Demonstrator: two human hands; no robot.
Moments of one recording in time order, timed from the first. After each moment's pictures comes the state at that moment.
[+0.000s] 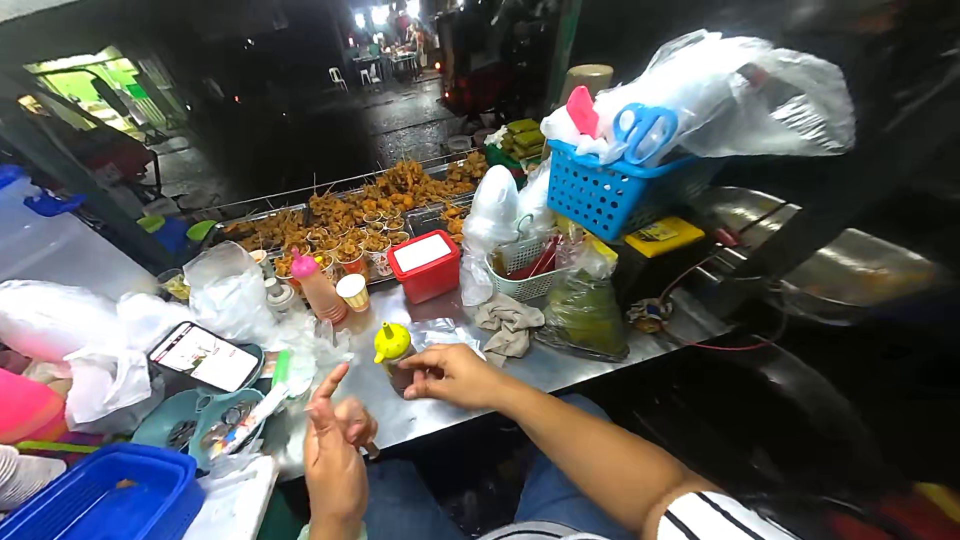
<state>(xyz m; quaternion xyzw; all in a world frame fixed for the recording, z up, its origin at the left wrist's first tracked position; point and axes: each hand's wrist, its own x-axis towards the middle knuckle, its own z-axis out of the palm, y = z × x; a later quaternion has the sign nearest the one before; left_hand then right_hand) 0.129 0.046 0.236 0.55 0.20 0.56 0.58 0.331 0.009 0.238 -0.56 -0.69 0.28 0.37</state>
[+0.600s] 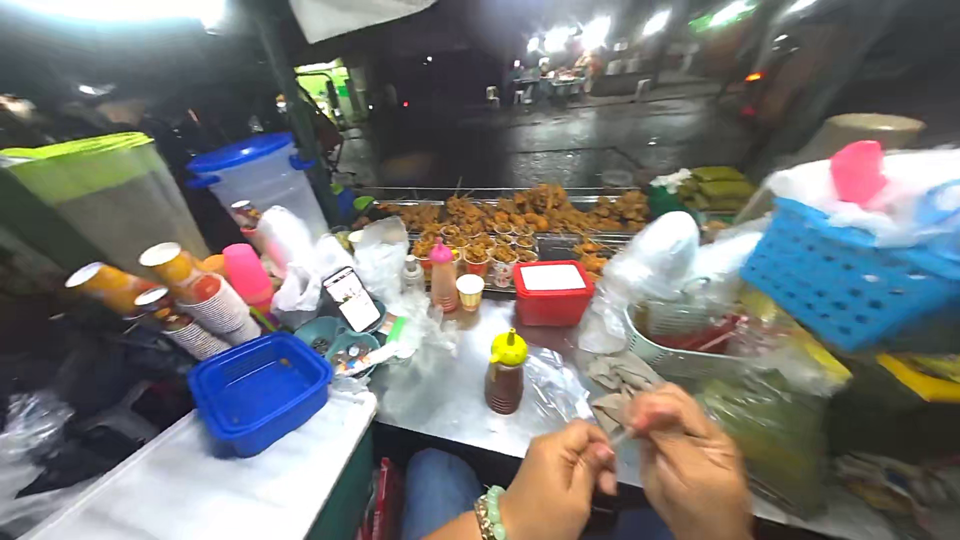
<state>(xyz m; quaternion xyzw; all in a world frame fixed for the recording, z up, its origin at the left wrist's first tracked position) 0.184 -0.006 0.227 0.75 0.09 0.41 0.51 0.331 -0.043 0.236 -0.37 -0.54 0.15 0.74</state>
